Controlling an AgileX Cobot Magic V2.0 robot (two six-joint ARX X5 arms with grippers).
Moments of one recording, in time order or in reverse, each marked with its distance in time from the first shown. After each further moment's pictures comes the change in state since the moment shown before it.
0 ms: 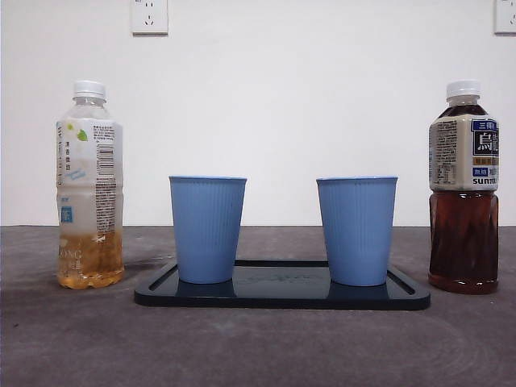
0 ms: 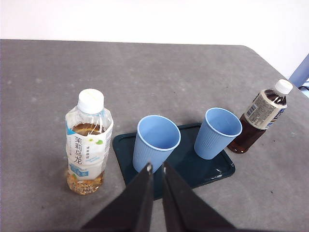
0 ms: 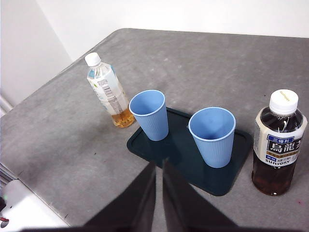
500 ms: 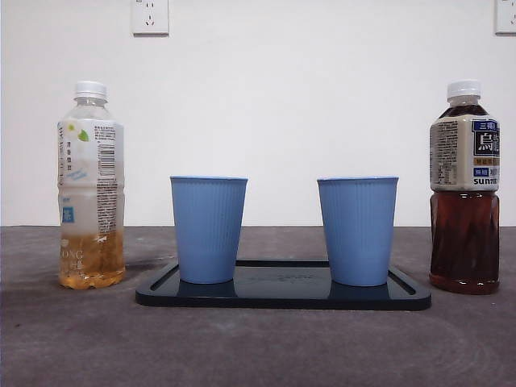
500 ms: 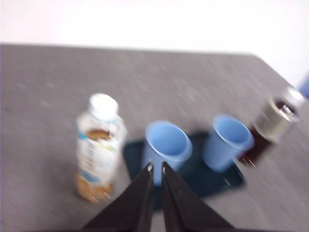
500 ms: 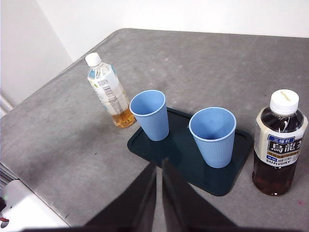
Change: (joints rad) left arm 0.096 -0.026 -0.033 0.061 0.003 0.021; right arm 0.000 0.000 0.000 0.000 0.000 0.000
